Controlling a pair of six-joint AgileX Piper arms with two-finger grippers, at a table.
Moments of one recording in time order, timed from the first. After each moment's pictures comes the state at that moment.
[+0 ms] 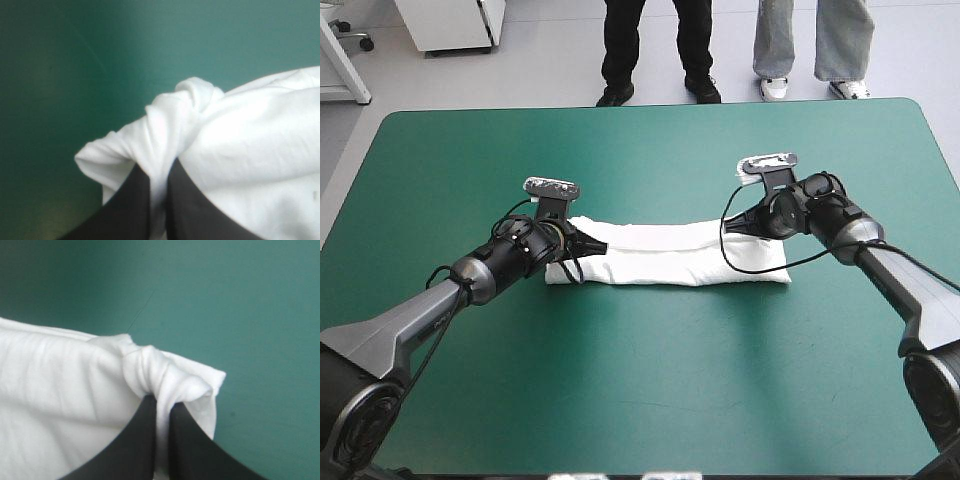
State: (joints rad) left arm -0.50 1.63 -1.09 0.47 0.50 -0.63; right arm 0.33 1.68 -1.29 -0.11 0.69 0.19
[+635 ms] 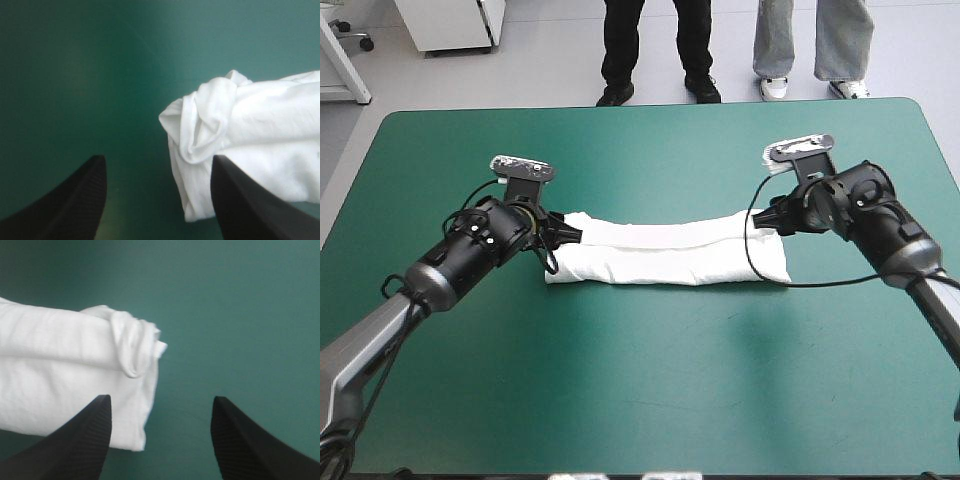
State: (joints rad) left arm -0.50 1.47 -1.20 0.45 0.80 -0.51; right arm 0.33 1.46 -1.32 -0.25 0.89 0.20
